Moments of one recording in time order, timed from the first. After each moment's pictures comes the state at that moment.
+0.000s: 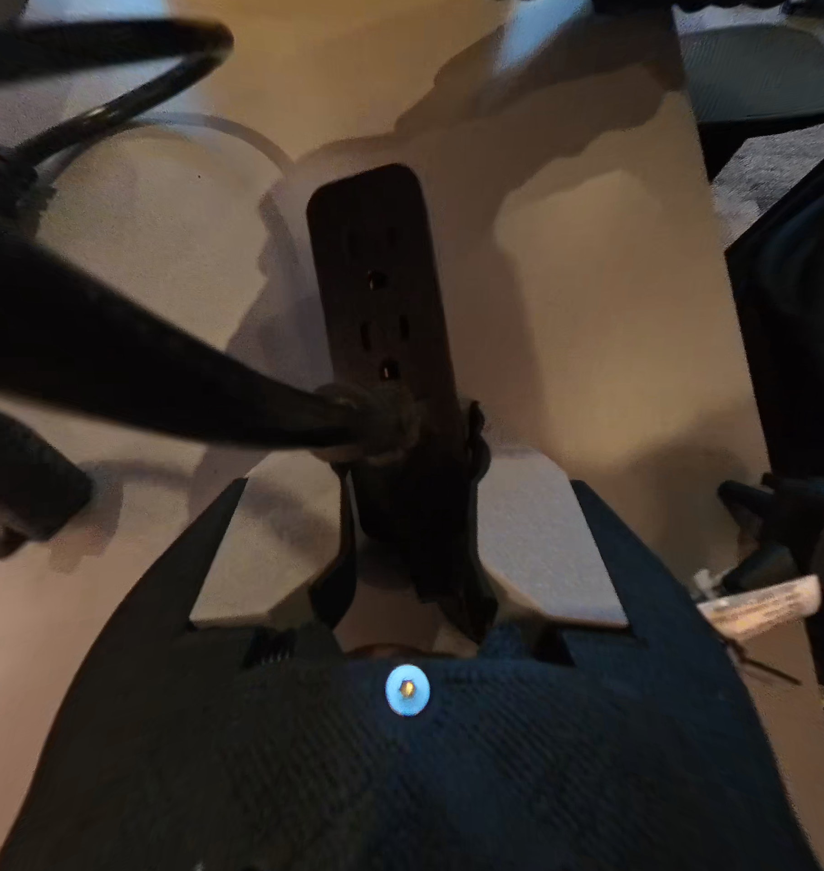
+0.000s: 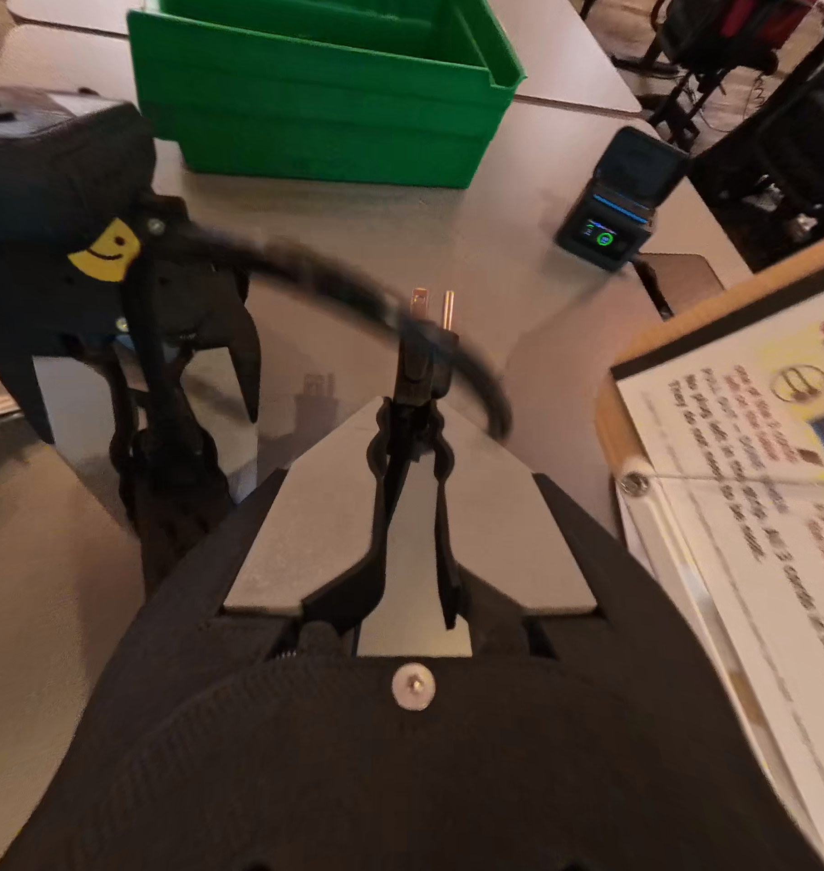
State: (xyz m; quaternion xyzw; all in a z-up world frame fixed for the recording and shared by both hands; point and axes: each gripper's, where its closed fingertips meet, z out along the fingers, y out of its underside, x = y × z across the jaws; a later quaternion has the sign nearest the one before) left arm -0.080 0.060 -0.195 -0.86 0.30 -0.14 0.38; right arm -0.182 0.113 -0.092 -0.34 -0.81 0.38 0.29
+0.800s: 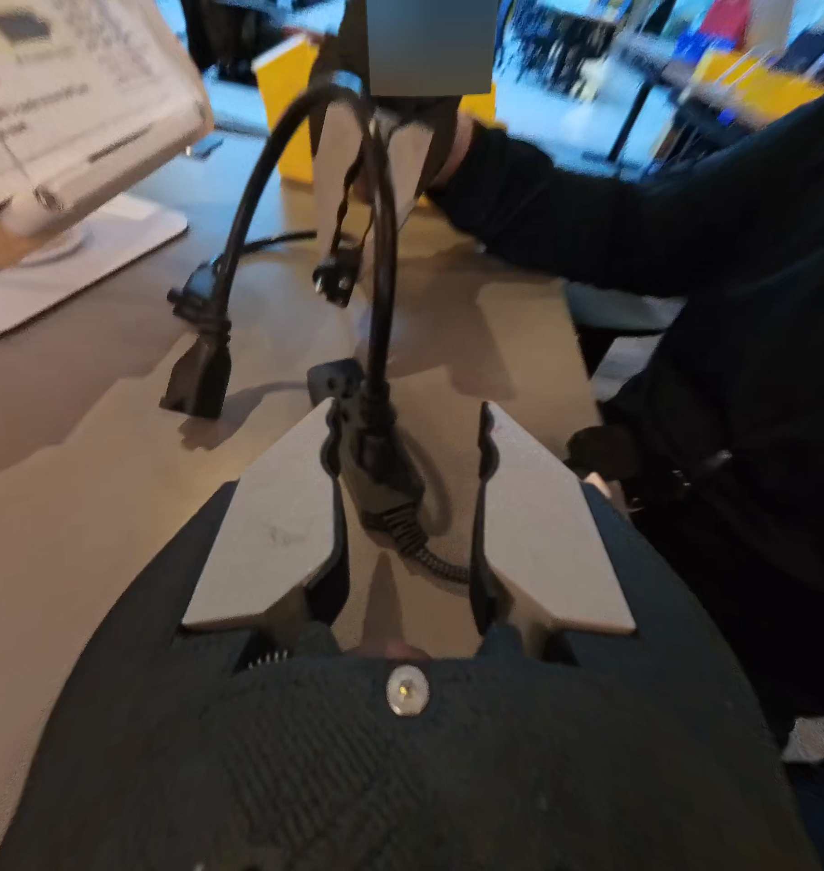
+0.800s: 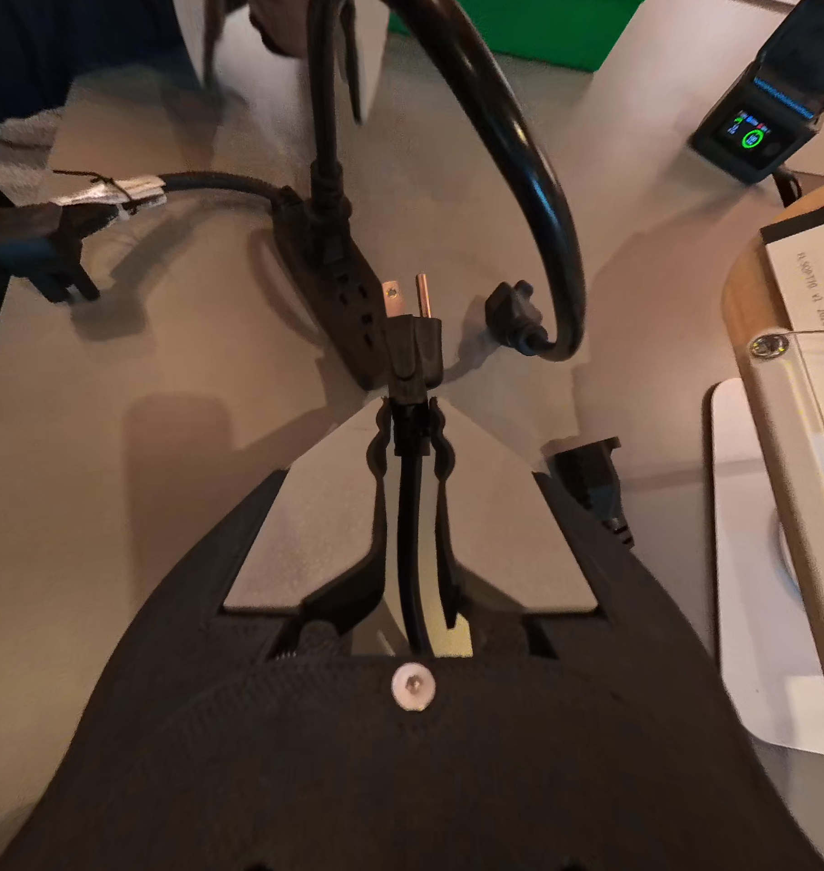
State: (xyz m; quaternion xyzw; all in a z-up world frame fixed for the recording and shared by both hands) left arm -0.131 0.014 -0.106 -0.79 0.21 -0.23 0.53; right arm -0.101 0.134 -0.133 -0.29 -0.86 0.36 0.22
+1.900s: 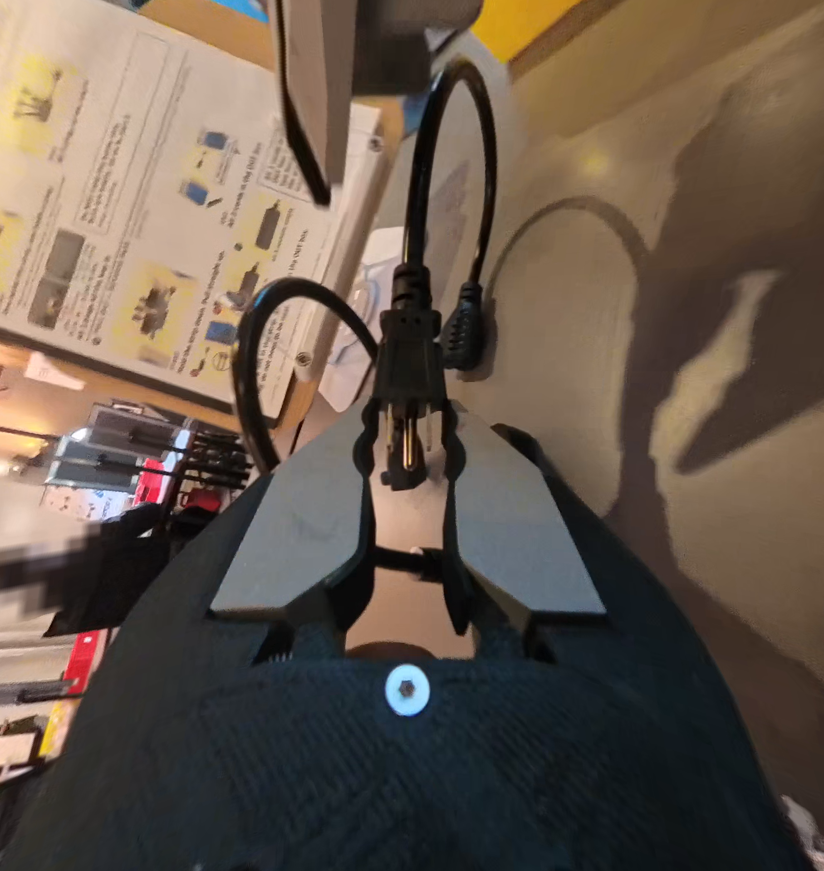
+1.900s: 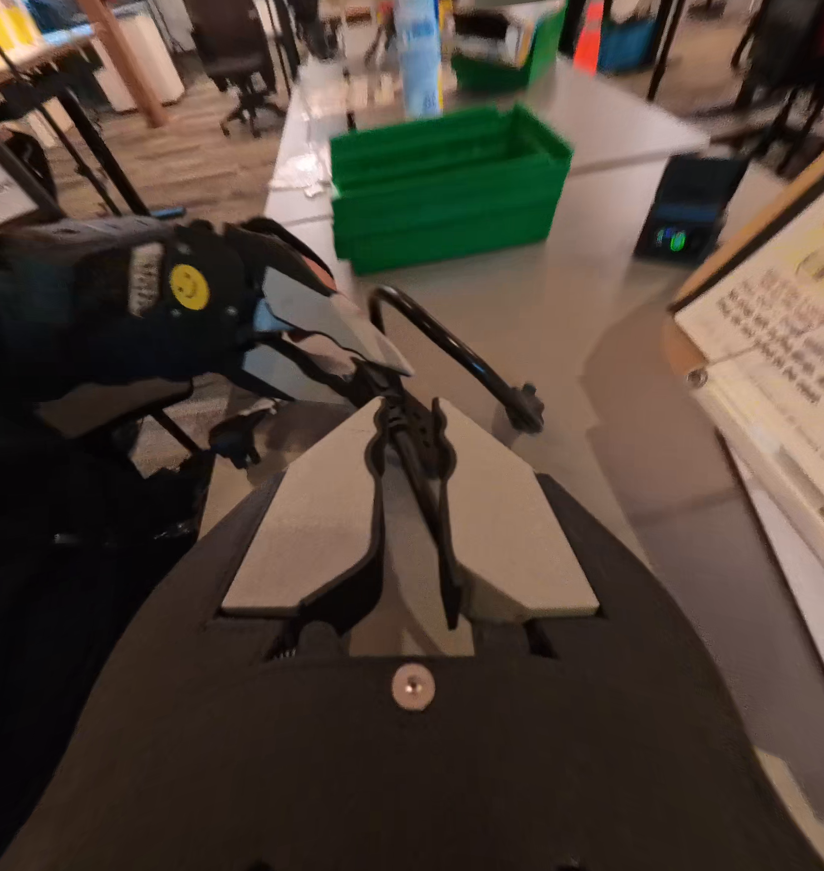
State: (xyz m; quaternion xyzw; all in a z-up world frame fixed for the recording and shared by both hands) left arm -0.104 0.095 -0.099 -0.77 0.28 0.33 0.47; right arm -0.078 0.132 -0.043 -0.36 -0.74 0.53 0.18
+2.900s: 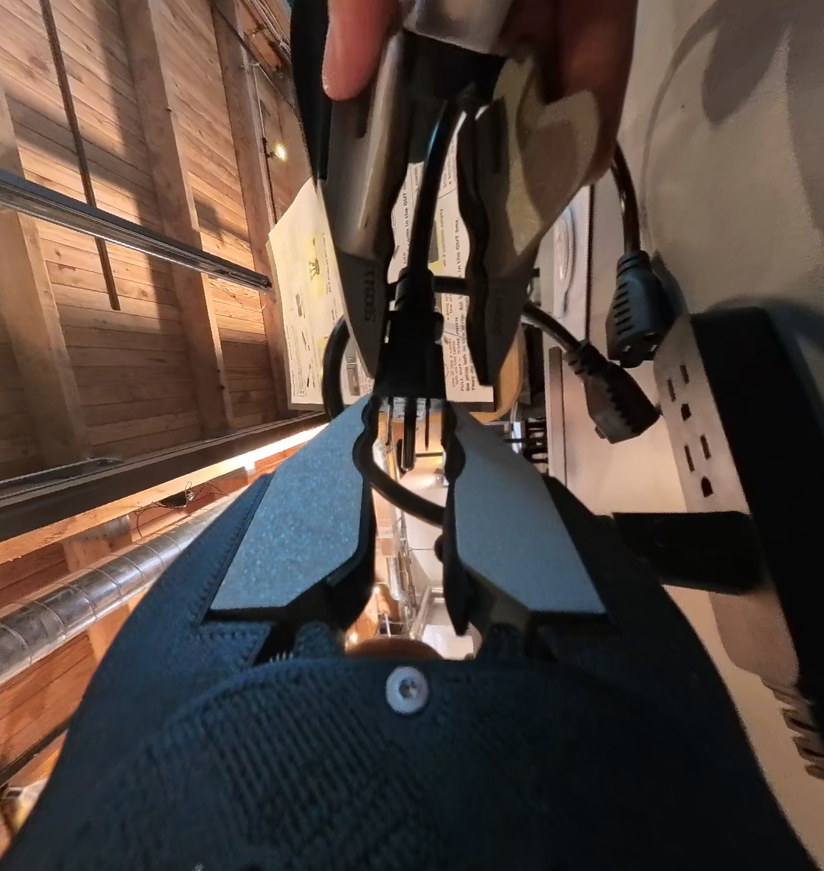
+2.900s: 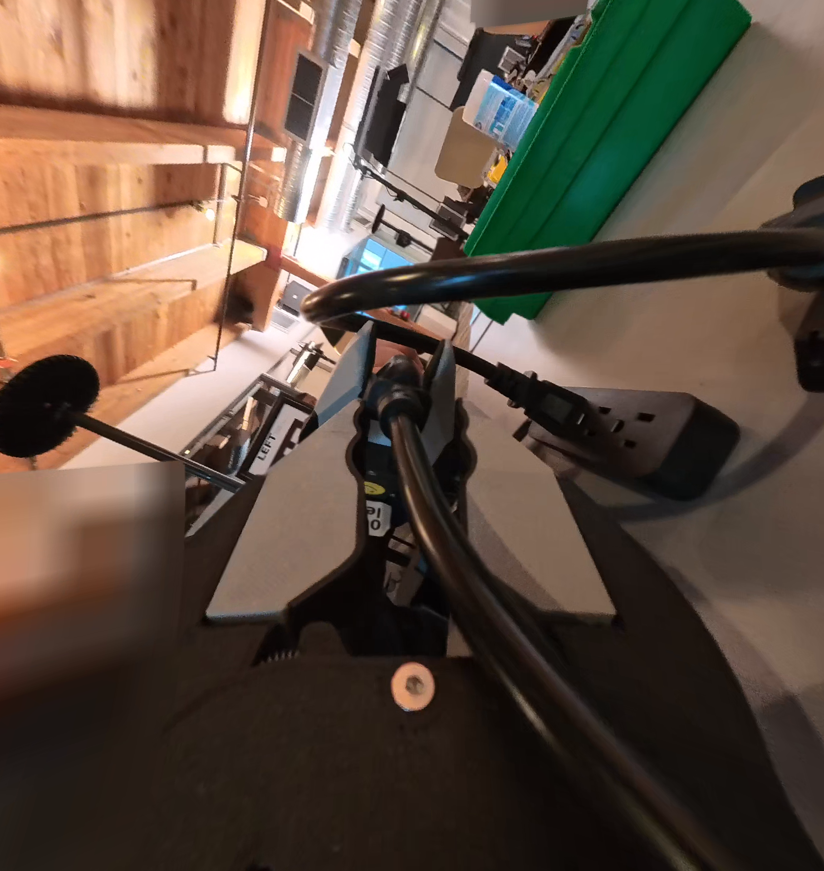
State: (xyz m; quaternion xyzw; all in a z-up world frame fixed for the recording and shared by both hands) left arm -0.119 0.090 -0.070 -0.52 0.40 0.68 0.34; right arm -0.101 0.072 -0.083 -0.49 -0.45 0.72 -0.19
